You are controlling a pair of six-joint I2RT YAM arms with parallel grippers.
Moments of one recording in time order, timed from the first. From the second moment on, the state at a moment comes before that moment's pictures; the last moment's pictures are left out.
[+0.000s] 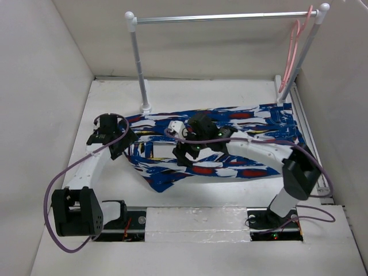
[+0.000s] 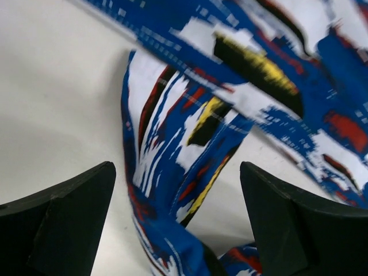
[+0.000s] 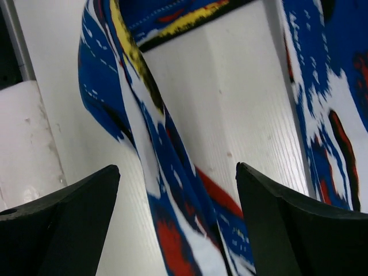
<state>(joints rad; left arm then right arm) 0.00 1.20 0.83 -0.58 -0.05 -0.70 0.87 1.61 1.21 -0.39 -0.38 -0.19</state>
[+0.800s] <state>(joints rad) -0.08 1.00 1.18 -0.78 -0.15 -0.72 0.94 1.52 1.31 -0.38 -0.44 -0.28</state>
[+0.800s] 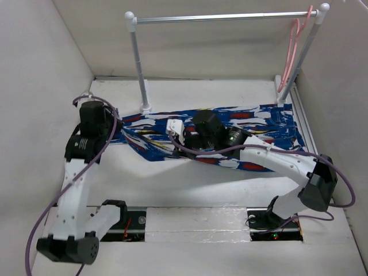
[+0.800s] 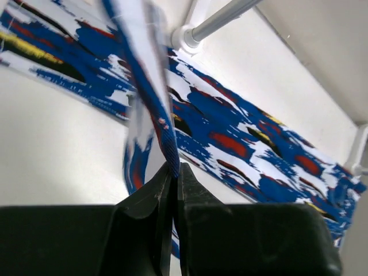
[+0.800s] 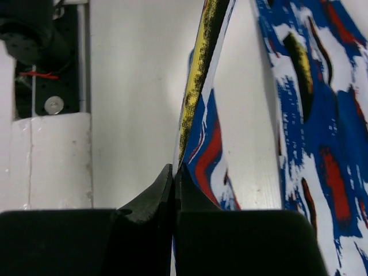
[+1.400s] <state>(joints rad) -0.08 0.53 0.99 -1.04 -0.49 -0.95 1.13 1.63 1.13 -0.66 -0.52 -0.35</state>
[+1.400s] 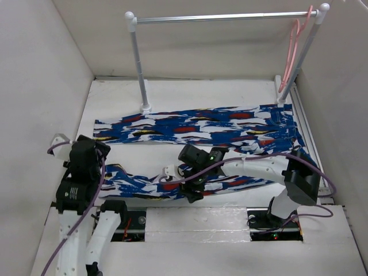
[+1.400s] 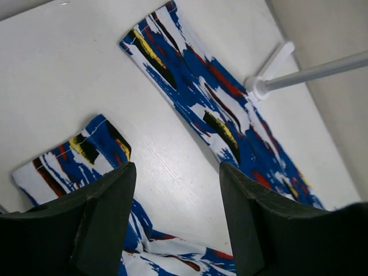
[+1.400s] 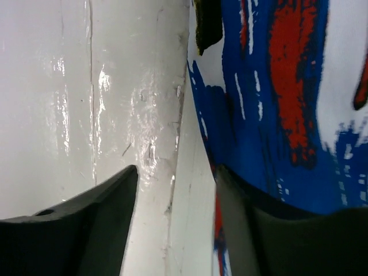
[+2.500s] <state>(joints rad) -0.08 0.79 0.79 -0.77 -0.25 -0.83 0.91 2.08 1.46 -0.41 -0.49 -0.34</state>
